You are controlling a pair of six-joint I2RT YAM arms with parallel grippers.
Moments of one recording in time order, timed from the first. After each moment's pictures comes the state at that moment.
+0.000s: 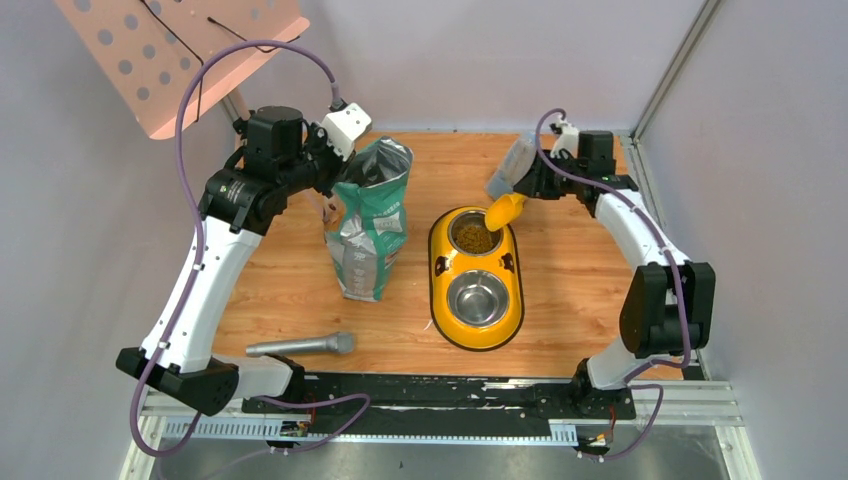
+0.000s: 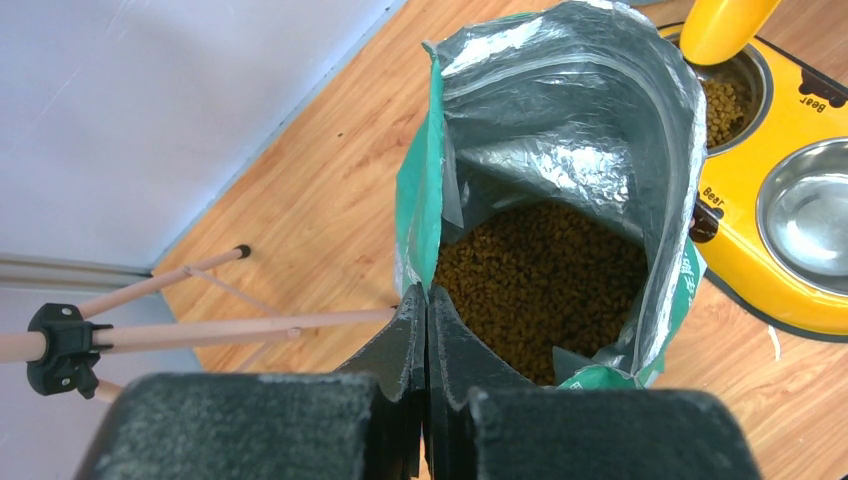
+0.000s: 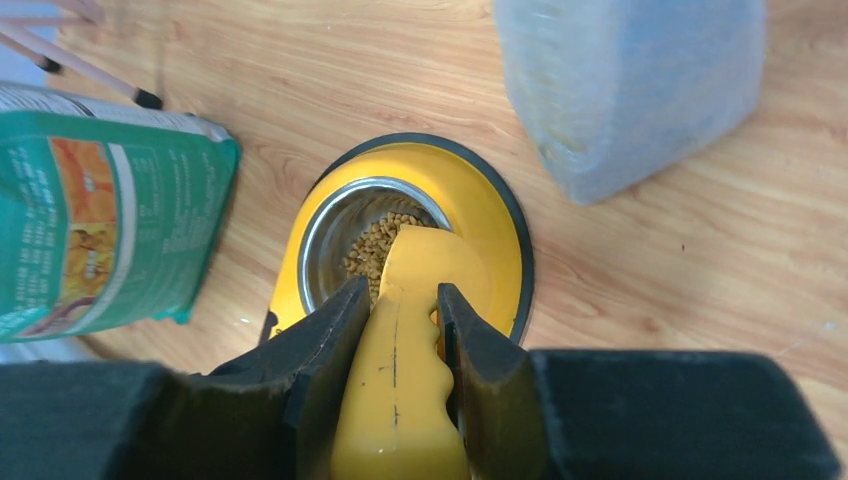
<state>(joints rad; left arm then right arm) -0.40 1.28 1.69 -0.88 0.14 0.44 0.02 1.59 1.25 -0.33 -0.57 0.20</state>
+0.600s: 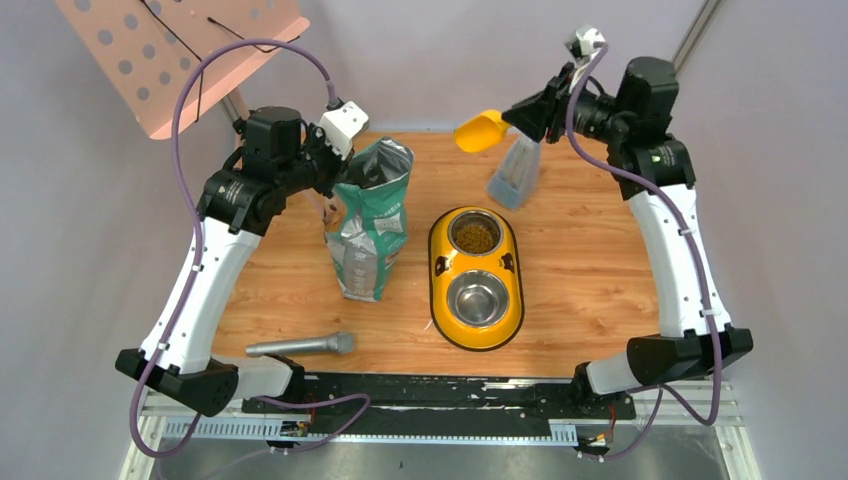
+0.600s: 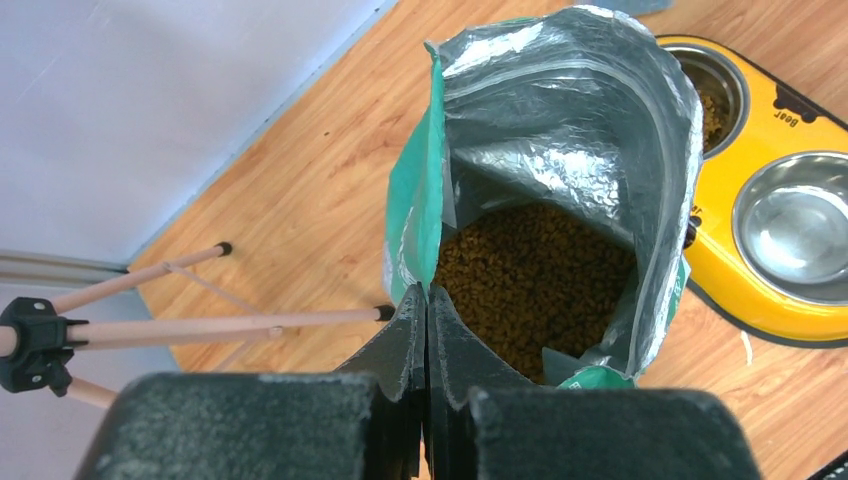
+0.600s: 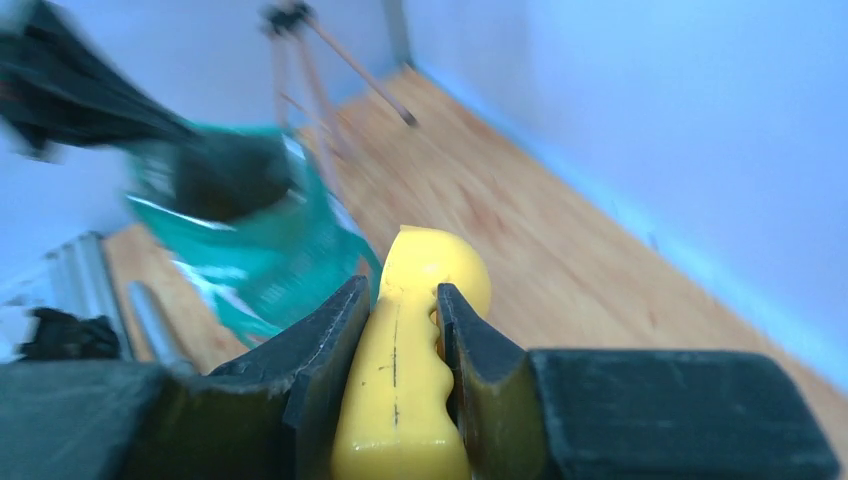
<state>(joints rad) -0.40 1.28 1.69 -0.88 0.15 0.40 0.16 1.44 1.73 -0.48 -0.71 0.03</state>
